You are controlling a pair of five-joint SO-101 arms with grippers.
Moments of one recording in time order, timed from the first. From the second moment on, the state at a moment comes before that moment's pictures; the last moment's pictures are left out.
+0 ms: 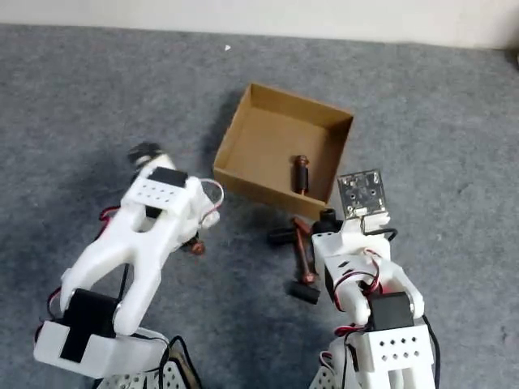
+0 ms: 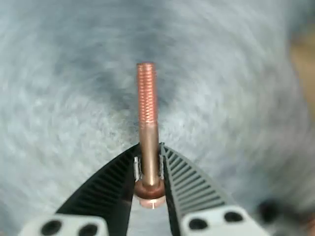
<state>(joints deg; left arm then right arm) 7.3 -5.1 35.7 64.1 60.0 -13.8 -75.3 69.5 55.5 6.8</state>
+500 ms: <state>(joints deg) 4.3 -4.9 33.0 64.1 92.8 -13.8 -75.3 69.5 55.5 6.8</state>
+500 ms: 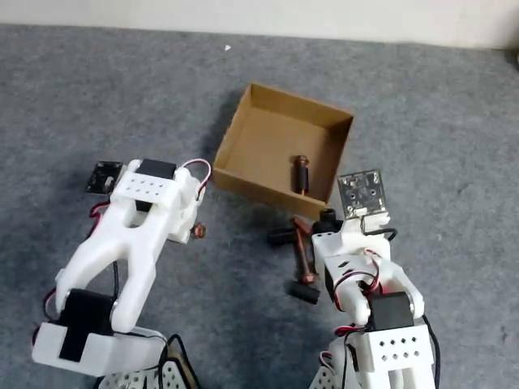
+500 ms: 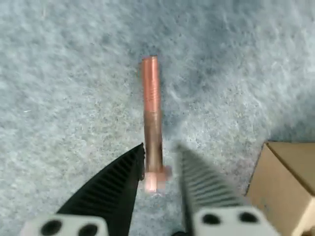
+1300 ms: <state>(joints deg) 4.4 -25.4 31.3 72.3 59.7 -13.8 -75.3 69.5 55.5 6.8</state>
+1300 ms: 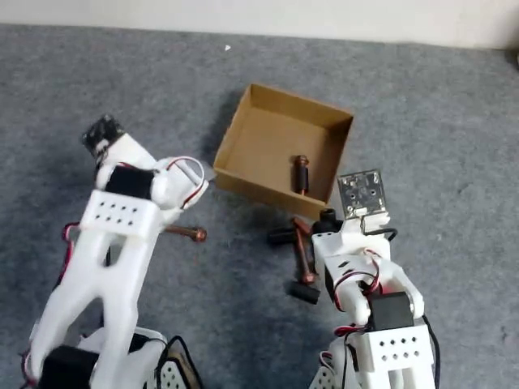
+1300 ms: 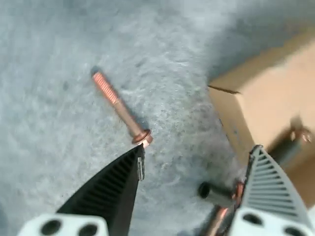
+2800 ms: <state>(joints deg) 3.7 13.3 18.5 72.7 -64.1 -13.7 -75.3 69.5 55.5 6.8</state>
